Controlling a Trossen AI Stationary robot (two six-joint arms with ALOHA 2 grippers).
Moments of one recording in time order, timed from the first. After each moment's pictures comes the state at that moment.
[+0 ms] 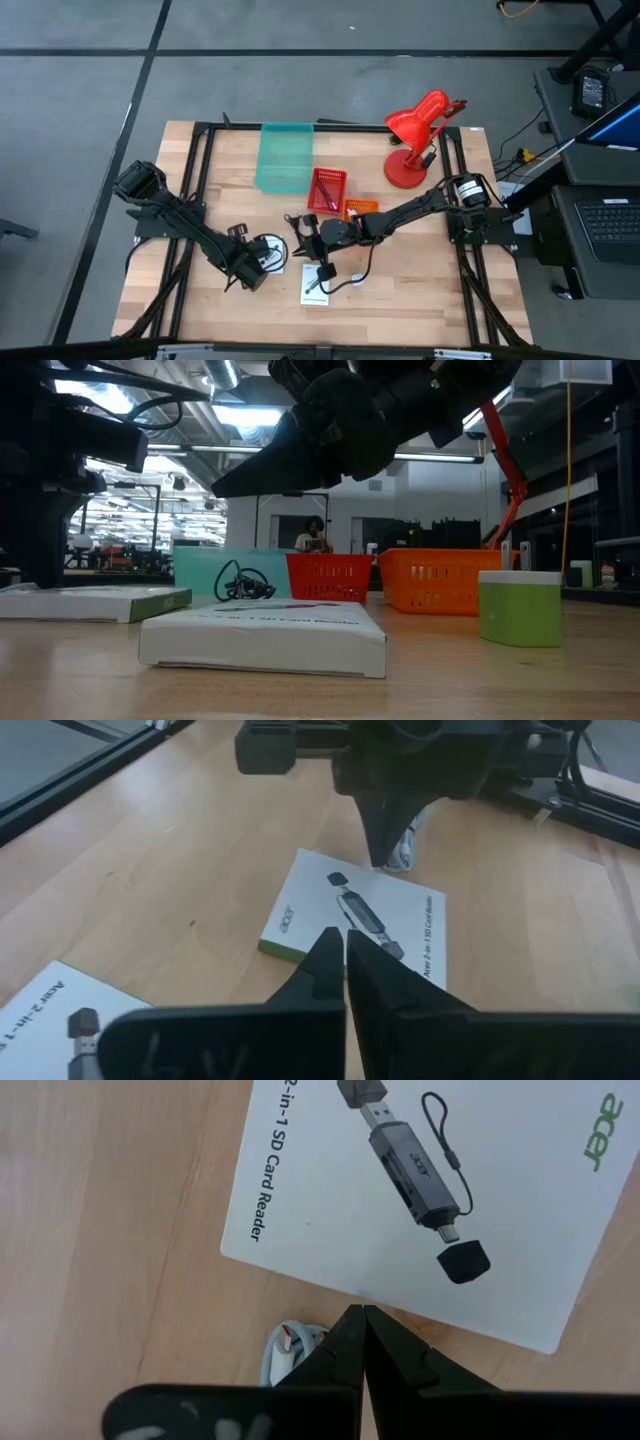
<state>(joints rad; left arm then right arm) -0.60 1.62 0.88 -0.80 -0.29 -0.95 0.21 2.01 1.19 0.35 0.00 -0.22</state>
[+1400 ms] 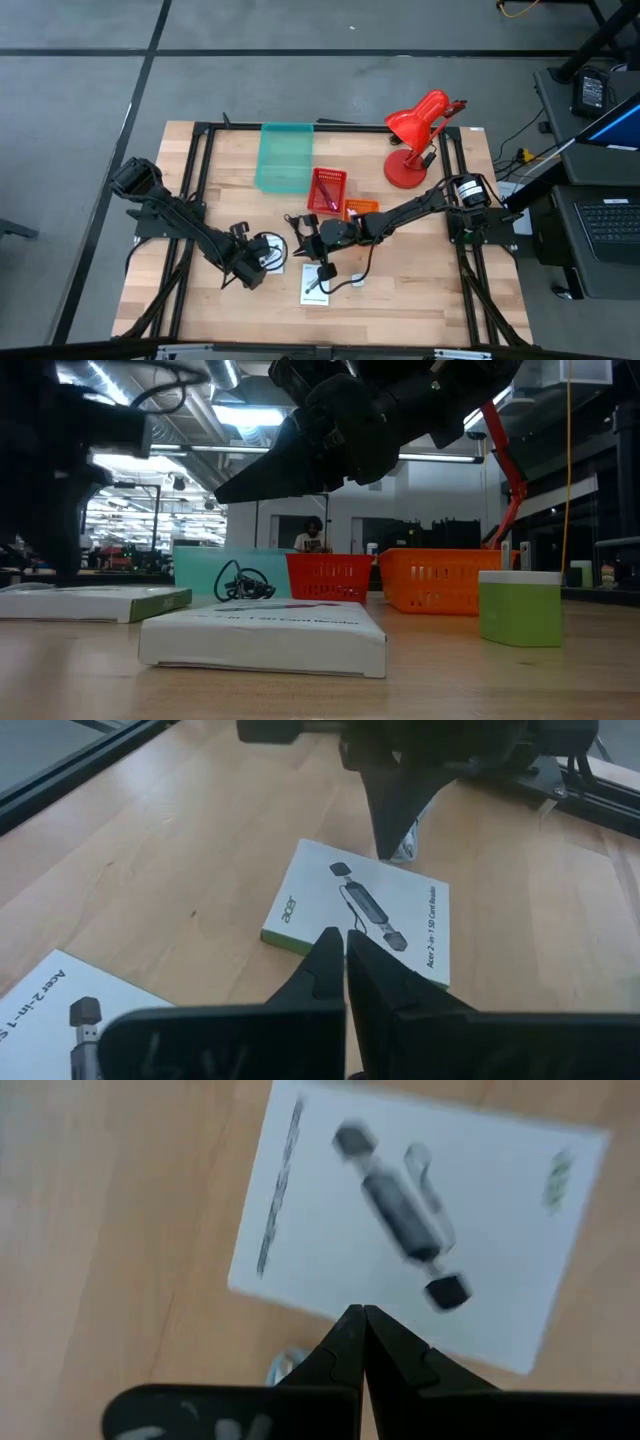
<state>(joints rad) -0.59 1.57 0.86 -0.76 -0.33 -0.93 0.21 2.01 1.19 0.34 0.00 -0.22</state>
